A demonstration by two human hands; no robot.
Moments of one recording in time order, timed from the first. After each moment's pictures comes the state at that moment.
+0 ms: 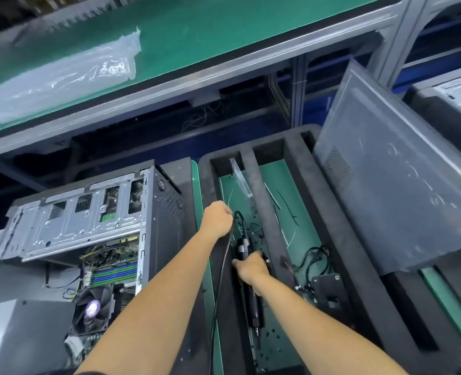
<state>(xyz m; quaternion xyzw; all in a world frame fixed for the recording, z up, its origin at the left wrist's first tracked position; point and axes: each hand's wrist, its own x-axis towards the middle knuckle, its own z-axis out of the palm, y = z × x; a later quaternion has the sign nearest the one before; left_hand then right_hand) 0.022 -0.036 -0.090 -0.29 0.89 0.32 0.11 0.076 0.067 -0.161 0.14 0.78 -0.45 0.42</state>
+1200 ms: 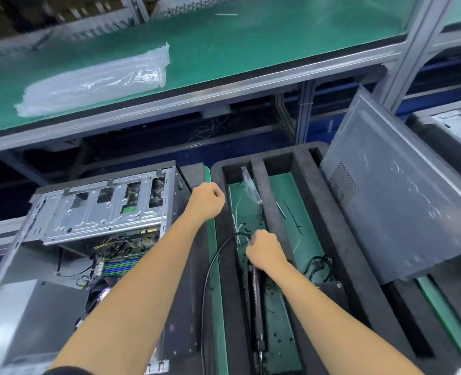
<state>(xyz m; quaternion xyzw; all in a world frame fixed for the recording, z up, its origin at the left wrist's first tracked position) 0.029 -0.077 -0.021 -0.22 0.94 0.28 0.04 0.054 0.080 -0.096 -0.05 0.90 -0.31 0.29</state>
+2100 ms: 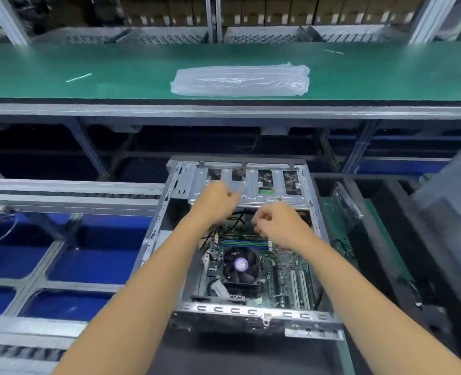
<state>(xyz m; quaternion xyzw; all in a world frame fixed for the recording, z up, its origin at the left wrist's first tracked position) 0.216 -0.305 0.027 -0.19 0.93 0.31 -0.03 0.182 -0.134 0.036 -0.29 0.88 -0.32 0.23</state>
